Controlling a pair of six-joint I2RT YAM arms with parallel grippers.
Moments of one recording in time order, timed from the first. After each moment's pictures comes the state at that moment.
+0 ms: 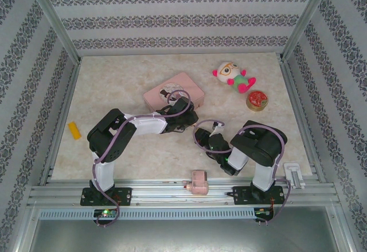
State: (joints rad) left arm -0.74 1.95 1.14 -0.02 0.00 -1.17; right arm 0.81 1.84 0.23 1.27 0.28 1.07
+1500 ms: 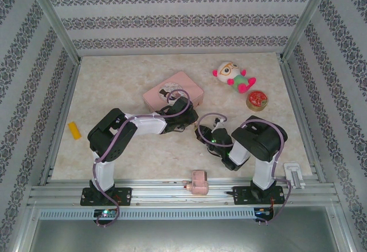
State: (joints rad) left arm -0.74 1.95 1.12 0.05 0.00 -1.18; right arm 0.67 1.88 0.26 1.27 0.03 1.18
